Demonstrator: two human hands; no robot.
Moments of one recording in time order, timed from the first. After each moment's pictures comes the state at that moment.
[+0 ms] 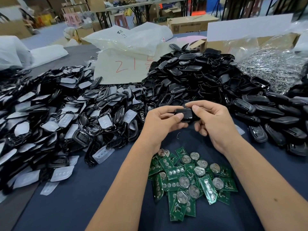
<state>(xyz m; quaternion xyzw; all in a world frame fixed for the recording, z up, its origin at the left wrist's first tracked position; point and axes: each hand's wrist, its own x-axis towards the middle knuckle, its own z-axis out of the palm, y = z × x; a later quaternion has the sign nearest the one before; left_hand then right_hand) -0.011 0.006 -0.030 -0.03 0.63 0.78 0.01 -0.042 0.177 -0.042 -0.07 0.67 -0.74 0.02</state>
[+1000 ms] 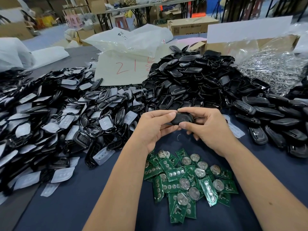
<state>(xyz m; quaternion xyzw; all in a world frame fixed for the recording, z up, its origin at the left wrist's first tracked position) -0.010 -0.011 -0.021 -0.09 0.58 0.80 0.08 -0.037 0.178 -0.045 -0.18 0.74 -0.65 0.03</state>
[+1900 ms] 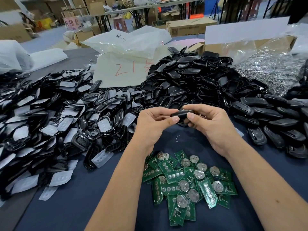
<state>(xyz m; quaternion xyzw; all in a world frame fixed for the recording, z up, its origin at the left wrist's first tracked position) -0.012 -0.010 -0.026 0.01 0.69 0.72 -0.04 -0.042 0.181 -0.046 -0.13 0.62 -0.77 0.05</state>
